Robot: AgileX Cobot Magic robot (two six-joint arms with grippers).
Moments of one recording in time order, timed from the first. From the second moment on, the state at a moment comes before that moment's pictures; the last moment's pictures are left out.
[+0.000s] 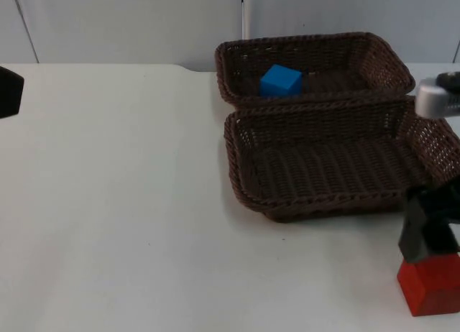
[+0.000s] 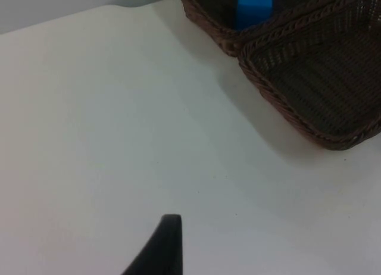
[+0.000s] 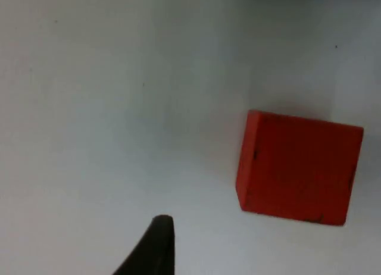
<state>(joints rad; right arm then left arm) 0.62 1.51 -0.75 -0.19 0.61 0.53 -0.50 0.68 -0.61 0.08 0.64 -0.12</state>
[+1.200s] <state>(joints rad) 0.62 1.85 -0.75 -0.37 0.34 0.84 -0.50 0.68 -0.61 0.08 0.64 -0.12</state>
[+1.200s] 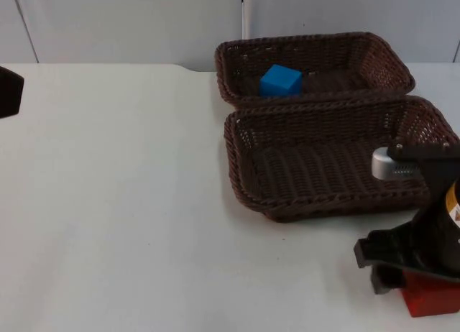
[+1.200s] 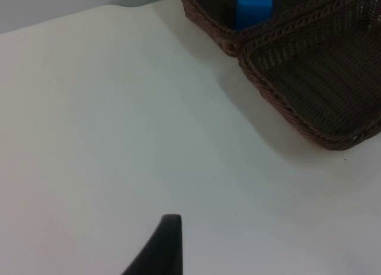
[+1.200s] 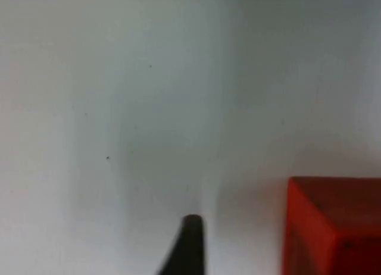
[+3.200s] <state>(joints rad) 0.62 1.30 -0.76 -0.39 0.59 0.74 -0.50 0.68 -0.61 0.08 0.64 -0.12</state>
